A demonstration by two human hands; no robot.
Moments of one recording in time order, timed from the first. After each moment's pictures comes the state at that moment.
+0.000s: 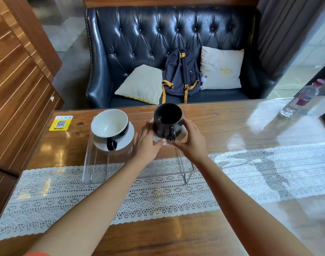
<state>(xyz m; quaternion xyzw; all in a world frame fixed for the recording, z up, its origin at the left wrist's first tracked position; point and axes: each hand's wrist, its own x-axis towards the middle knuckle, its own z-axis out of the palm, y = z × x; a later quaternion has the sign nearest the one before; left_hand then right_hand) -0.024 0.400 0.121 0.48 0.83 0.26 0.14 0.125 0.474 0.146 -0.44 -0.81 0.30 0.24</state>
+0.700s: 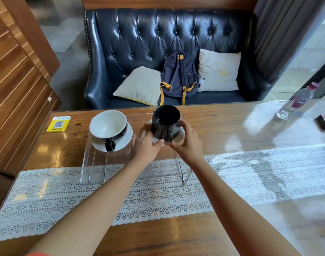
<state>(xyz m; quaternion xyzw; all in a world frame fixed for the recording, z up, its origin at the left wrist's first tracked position) -0.021 0.401 0.124 0.47 0.84 0.25 0.11 0.122 0.463 0.150 -0.46 -0.79 0.31 0.26</state>
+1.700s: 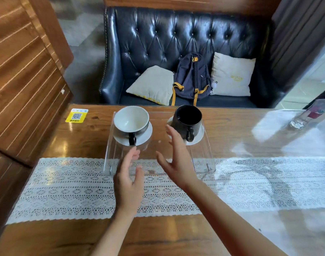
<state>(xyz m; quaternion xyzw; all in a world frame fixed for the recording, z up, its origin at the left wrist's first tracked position) -0.005 0.245 0.153 0.32 0.74 0.59 0.10 0.081 0.370 0.164 -0.26 -0.84 0.35 0.31</state>
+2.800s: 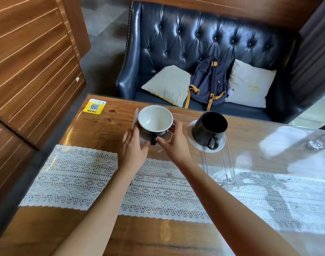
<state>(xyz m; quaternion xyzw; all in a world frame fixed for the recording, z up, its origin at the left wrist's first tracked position) -0.107 0.286 0.138 0.35 0.86 0.36 0.07 -0.012 0.390 0.153 -0.36 -0.80 0.42 0.24</state>
